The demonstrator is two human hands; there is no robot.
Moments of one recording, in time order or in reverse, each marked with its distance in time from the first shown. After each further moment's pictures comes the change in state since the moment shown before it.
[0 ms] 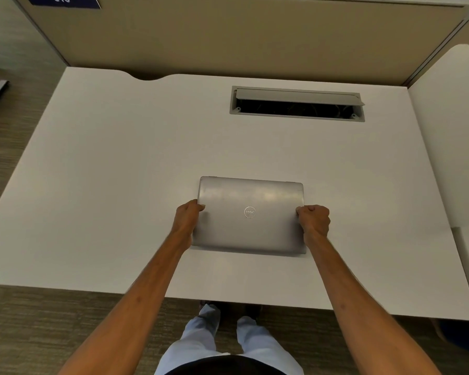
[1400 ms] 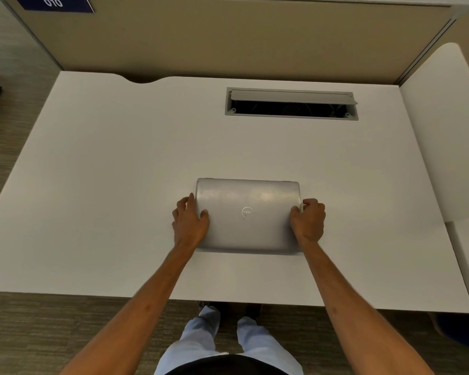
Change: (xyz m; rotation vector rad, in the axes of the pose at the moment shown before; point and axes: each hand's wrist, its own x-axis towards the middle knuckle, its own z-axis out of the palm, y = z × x) left_hand 0.009 -0.028 0.006 0.704 0.096 0.359; right_hand -0.013 0.007 0.005 -0.200 0.073 -0.230
